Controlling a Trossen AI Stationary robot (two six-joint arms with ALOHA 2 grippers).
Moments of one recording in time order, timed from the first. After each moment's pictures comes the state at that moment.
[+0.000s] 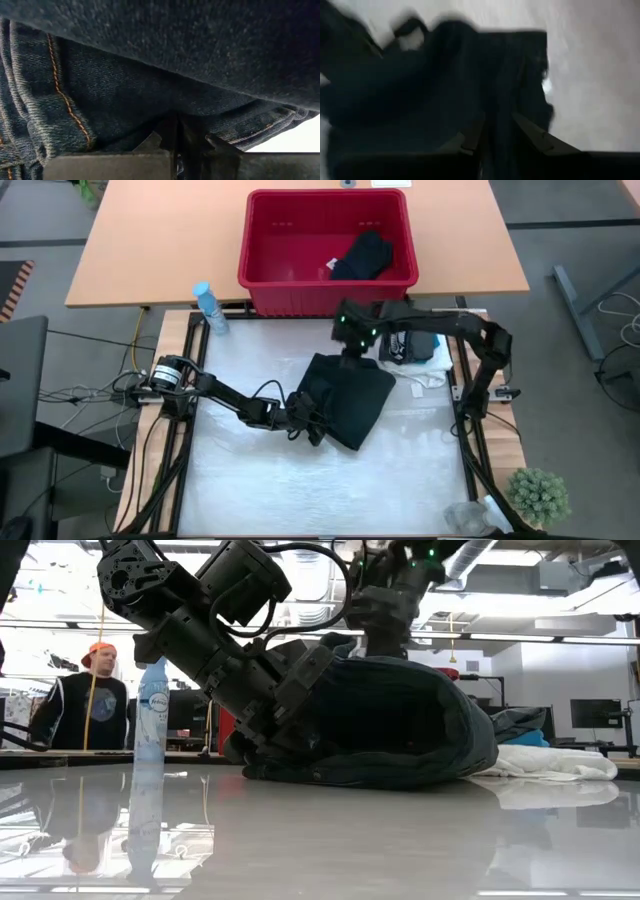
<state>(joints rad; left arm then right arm) -0.16 1.90 0.84 0.38 -0.35 -0.70 -0.37 1.75 1.54 -0.90 -0.20 -0.01</state>
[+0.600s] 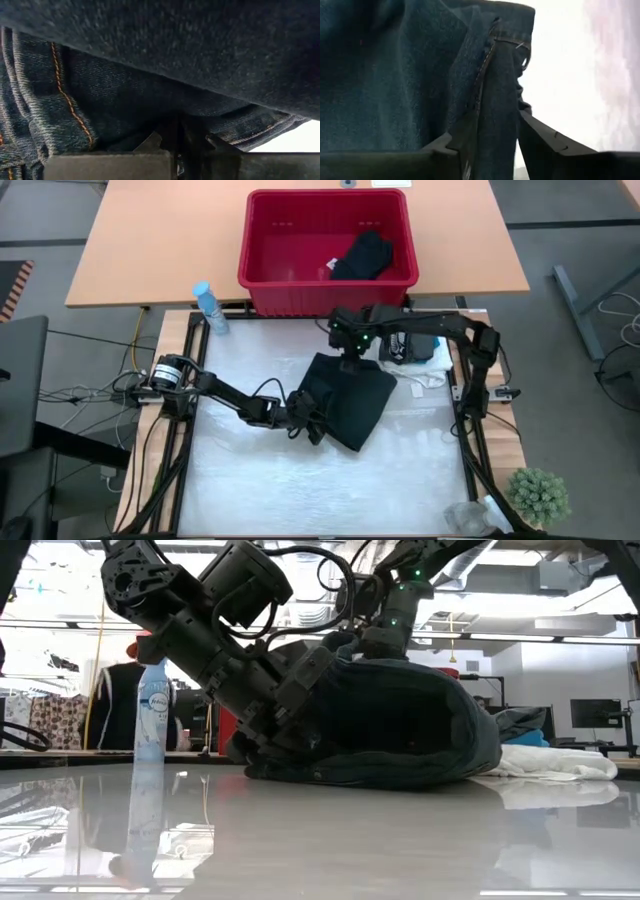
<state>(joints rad) -0.14 1.90 0.84 0.38 -0.34 -0.68 -0.37 1.84 1.54 -0.92 -0.09 -0.13</state>
